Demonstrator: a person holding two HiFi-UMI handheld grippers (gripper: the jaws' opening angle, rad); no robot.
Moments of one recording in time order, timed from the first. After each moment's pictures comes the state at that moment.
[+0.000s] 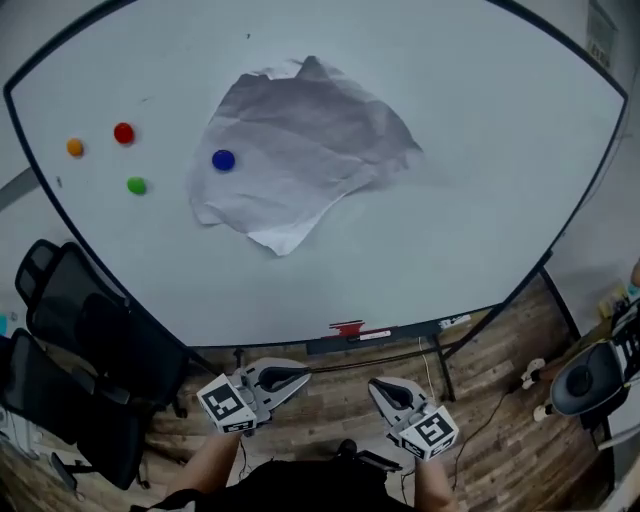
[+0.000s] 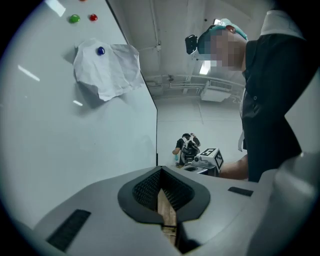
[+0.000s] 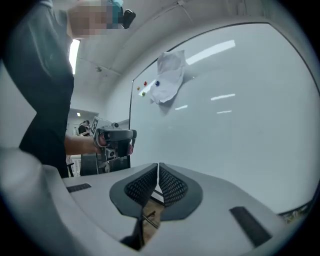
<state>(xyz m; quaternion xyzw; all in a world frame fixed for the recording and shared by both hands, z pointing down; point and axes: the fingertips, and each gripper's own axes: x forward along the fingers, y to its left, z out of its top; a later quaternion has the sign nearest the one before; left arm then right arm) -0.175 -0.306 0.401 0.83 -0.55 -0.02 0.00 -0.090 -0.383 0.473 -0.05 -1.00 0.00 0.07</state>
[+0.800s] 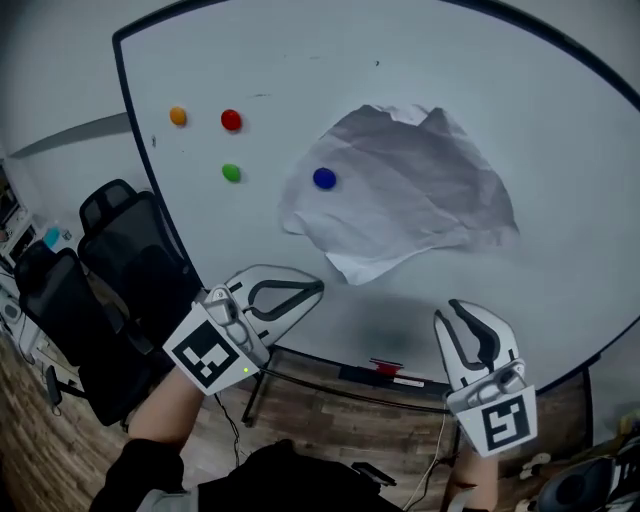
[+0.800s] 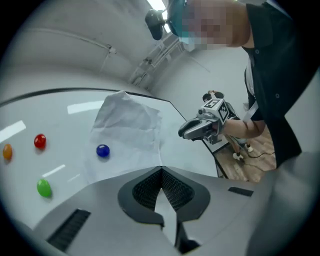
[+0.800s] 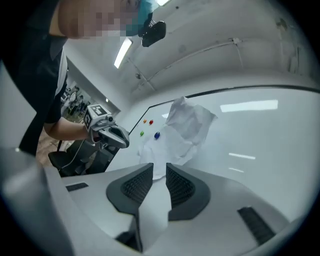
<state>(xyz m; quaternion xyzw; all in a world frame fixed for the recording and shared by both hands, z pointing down) -0.273 -0.308 0.191 0.63 -0.69 0.27 -0.21 -0.192 -0.425 0.181 -0.09 -0.97 -0.22 -0.10</state>
